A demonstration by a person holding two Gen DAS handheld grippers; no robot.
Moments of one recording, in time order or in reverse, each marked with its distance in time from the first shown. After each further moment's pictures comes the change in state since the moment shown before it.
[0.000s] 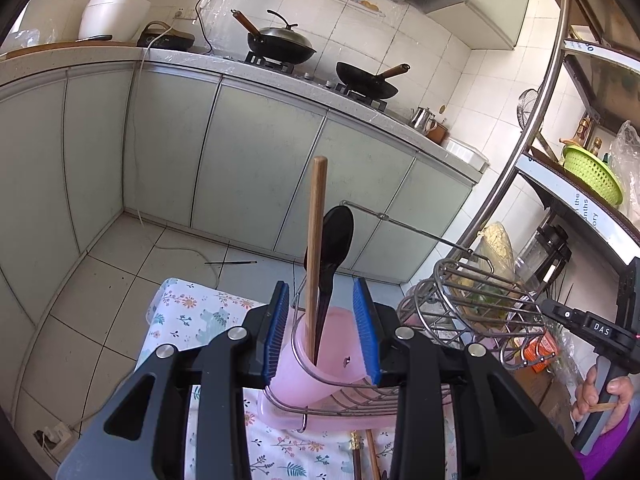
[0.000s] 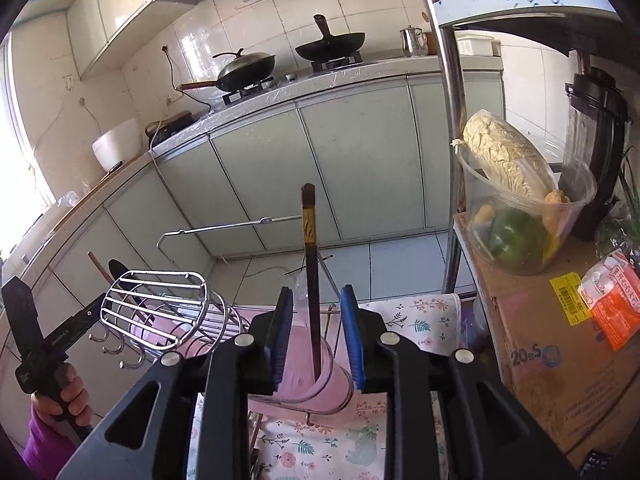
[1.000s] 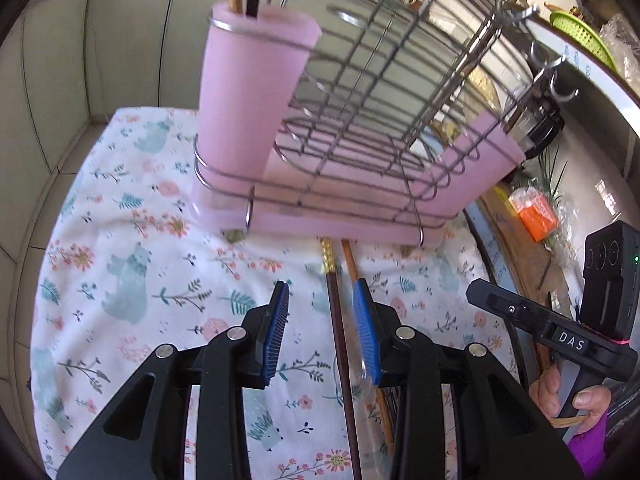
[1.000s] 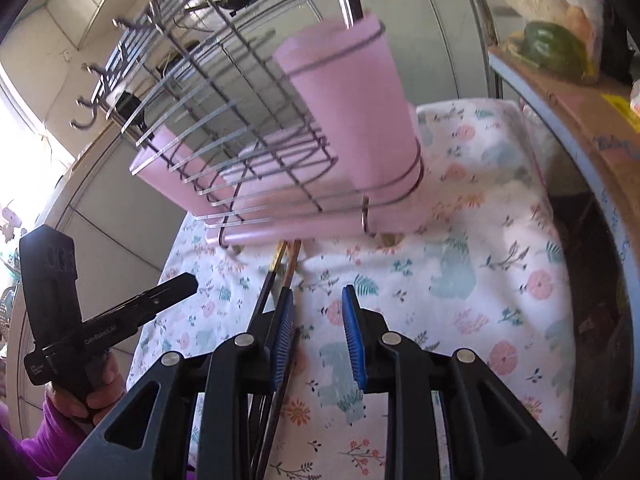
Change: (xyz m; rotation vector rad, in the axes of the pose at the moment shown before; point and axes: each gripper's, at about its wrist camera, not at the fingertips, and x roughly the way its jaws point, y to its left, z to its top) left arm 0.030 -0.026 -0.152 0.075 0.430 -0.065; right arm 0.047 0.014 -0.175 0.105 0.309 0.154
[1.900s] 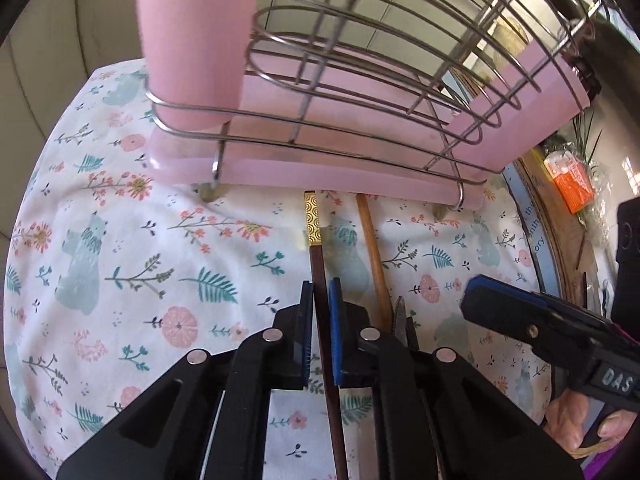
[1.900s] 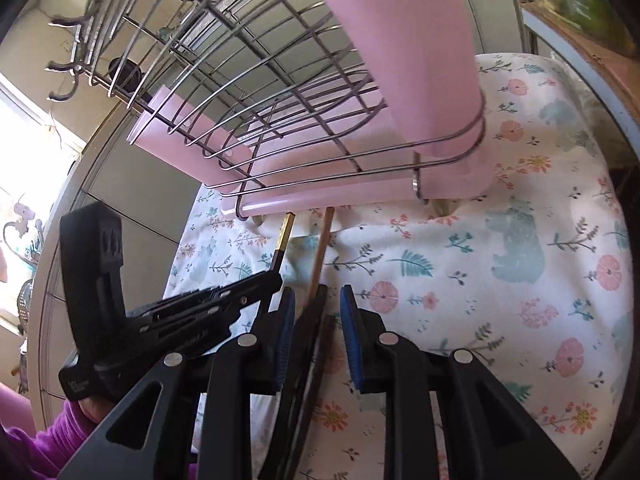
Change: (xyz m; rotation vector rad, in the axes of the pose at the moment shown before) left arm 0.057 -0.003 -0.003 -0.009 0.149 0.079; right arm 0.051 0.019 0.007 0.028 0.136 0.089
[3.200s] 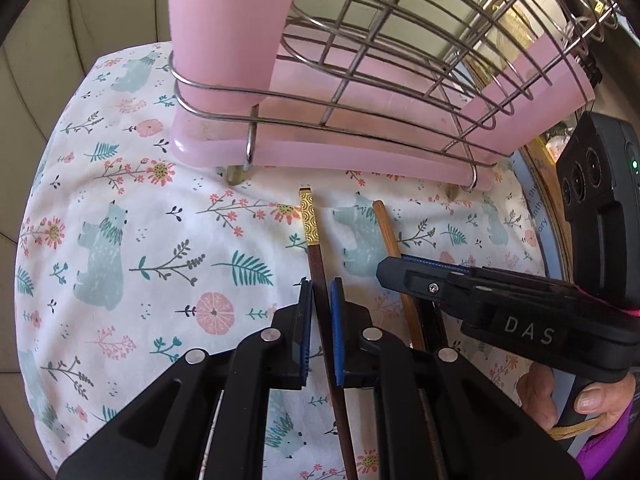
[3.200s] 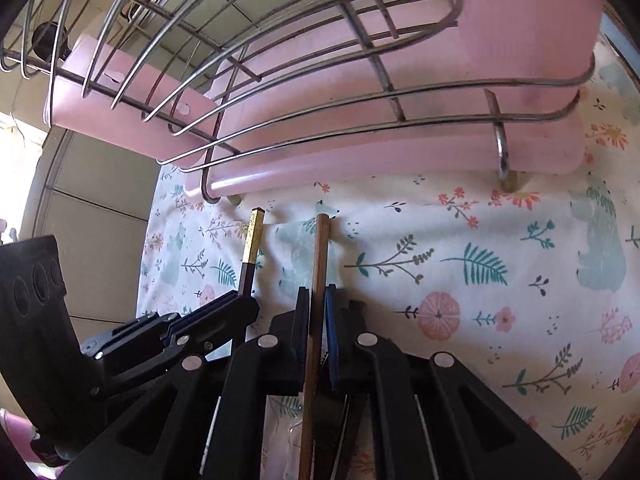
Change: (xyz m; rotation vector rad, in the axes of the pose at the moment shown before) left arm -0.004 0.019 0.007 0.038 0.089 0.004; right arm 0.075 0.016 0.015 0.066 0.175 -0.080
